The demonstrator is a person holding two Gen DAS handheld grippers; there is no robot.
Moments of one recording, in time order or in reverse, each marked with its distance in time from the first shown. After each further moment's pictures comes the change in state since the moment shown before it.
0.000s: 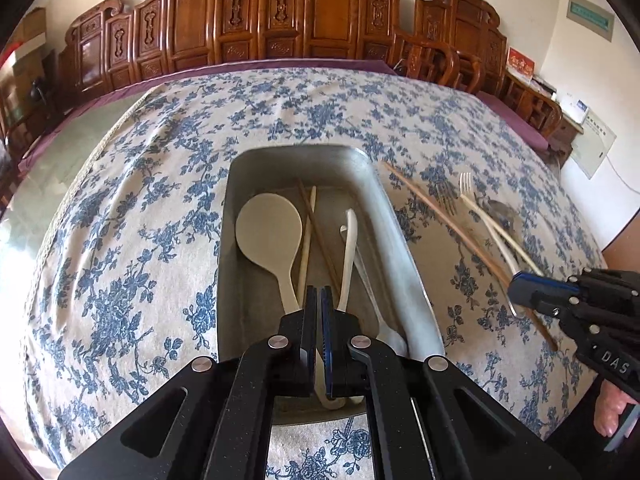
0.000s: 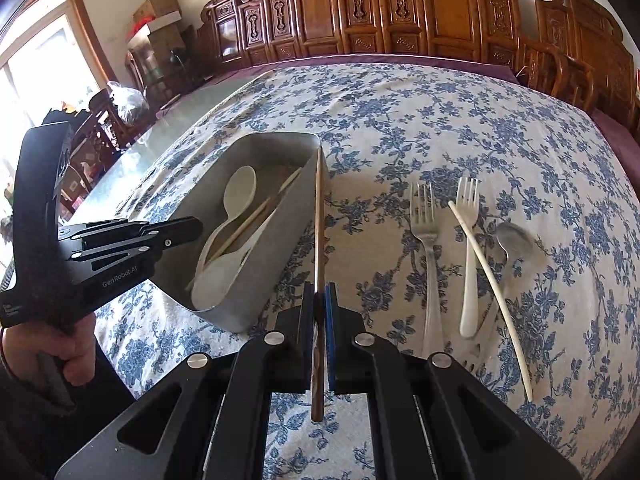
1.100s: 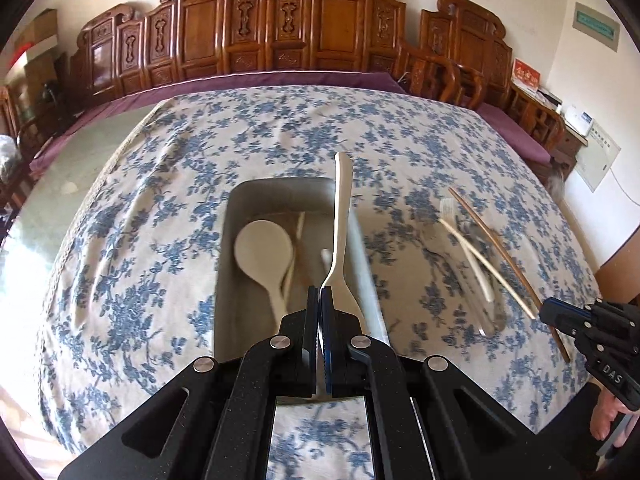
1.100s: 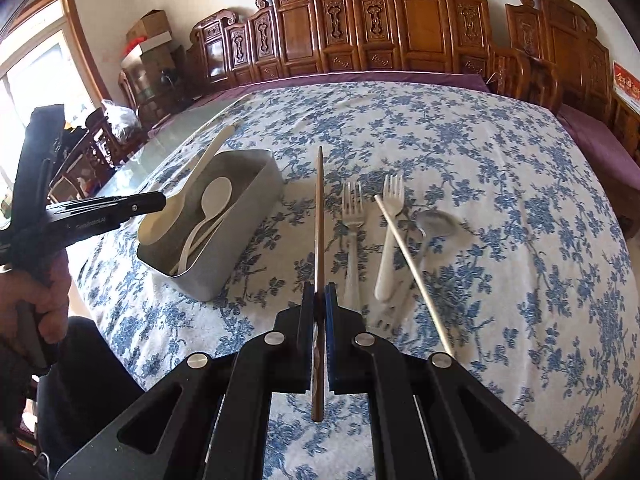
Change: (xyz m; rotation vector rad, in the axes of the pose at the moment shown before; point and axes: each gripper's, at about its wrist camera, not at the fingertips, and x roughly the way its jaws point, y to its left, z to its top) left arm -0.031 -0.022 0.016 -0.026 -0.013 0.041; right arm -0.057 -0.049 -0.033 0.032 -0.064 -0.029
